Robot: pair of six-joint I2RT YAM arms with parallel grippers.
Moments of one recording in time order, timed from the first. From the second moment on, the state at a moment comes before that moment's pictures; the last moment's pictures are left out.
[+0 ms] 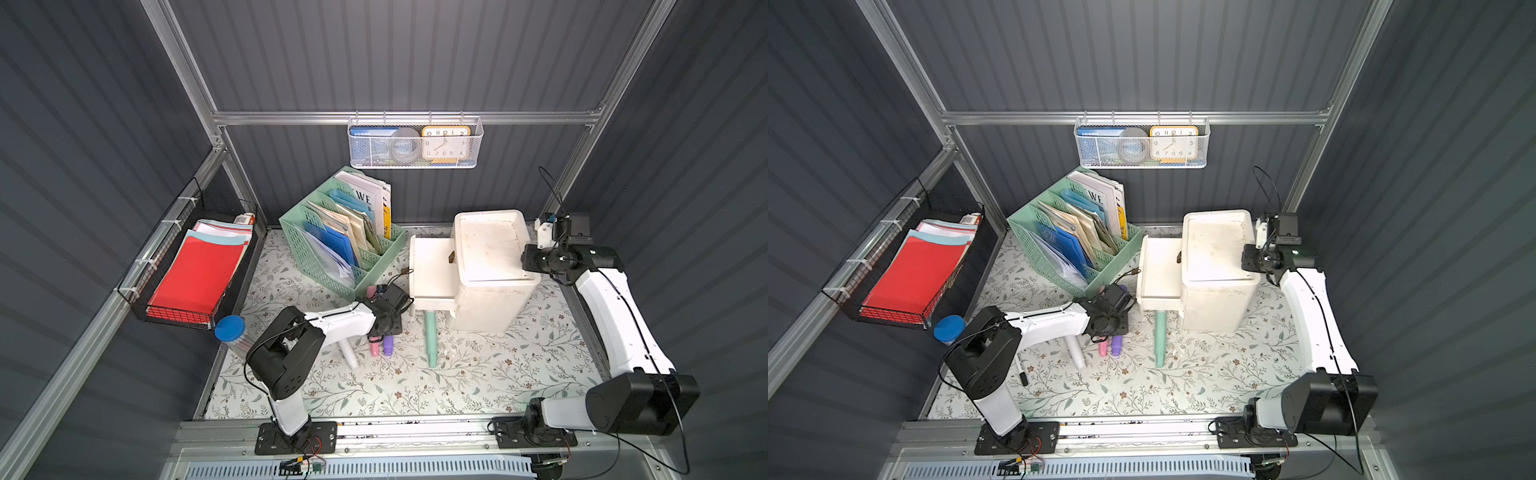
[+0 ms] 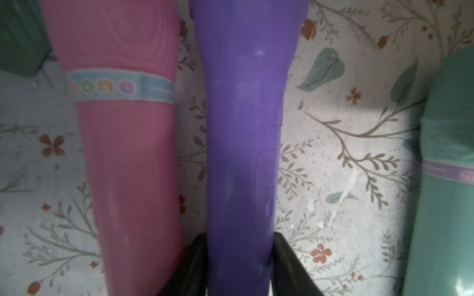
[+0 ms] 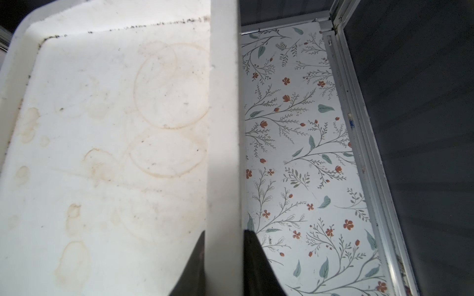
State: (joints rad) left arm -0.71 1.77 1.03 -0.44 -0.15 -0.73; right arm -0.07 1.38 1.43 -0.90 -0.07 0.10
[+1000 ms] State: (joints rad) left arm -0.58 1.69 1.43 -0.57 -0.22 -0.60; right arm -0.07 1.38 1.42 -0.89 -0.07 0.10
